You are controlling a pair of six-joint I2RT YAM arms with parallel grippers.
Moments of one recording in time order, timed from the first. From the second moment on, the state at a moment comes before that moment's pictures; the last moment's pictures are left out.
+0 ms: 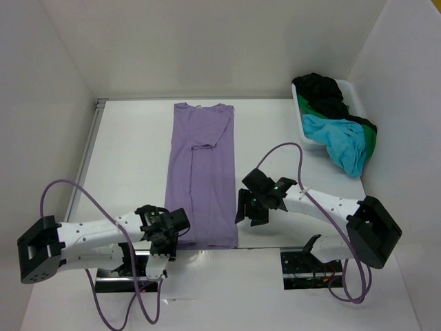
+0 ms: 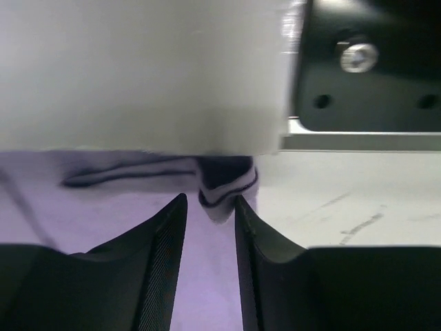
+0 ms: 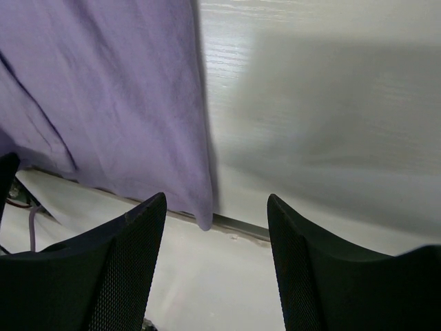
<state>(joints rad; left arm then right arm) -1.09 1.11 0.56 -1.03 0.12 2.04 0.80 1.30 0.72 -0.60 -0.15 0.92</state>
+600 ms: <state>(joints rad) -1.09 1.00 0.53 -0.96 0.17 2.04 0.88 1.51 0.73 -0.58 -0.31 0.89</state>
